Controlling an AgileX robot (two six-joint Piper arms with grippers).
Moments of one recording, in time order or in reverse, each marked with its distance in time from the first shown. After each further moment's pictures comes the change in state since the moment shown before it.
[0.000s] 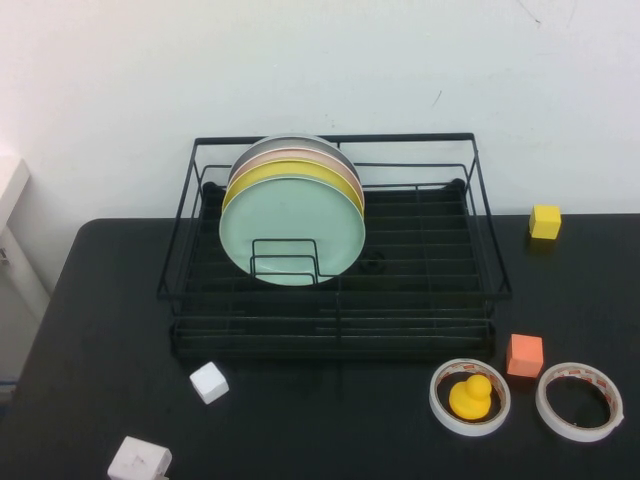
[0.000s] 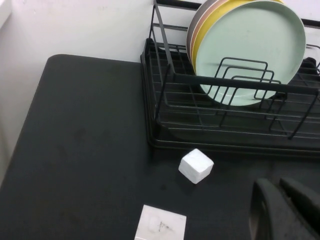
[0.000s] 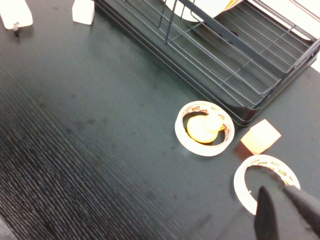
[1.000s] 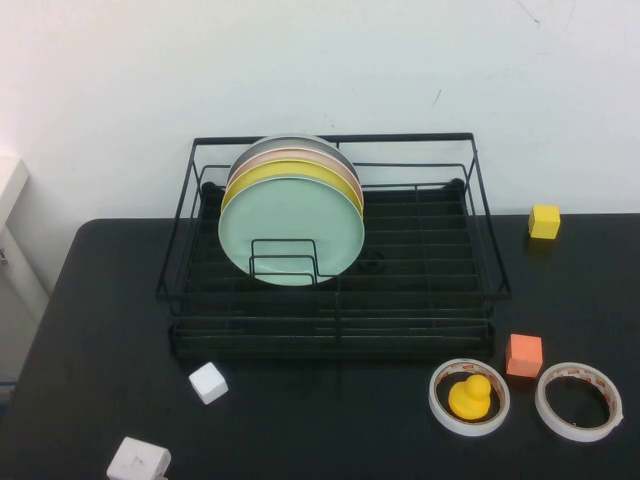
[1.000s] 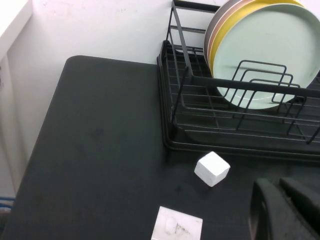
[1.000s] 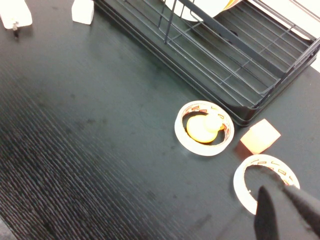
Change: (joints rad) right arm 0.000 0.000 0.000 0.000 0.000 0.000; left arm 0.000 0.000 0.000 0.133 0.000 -0.128
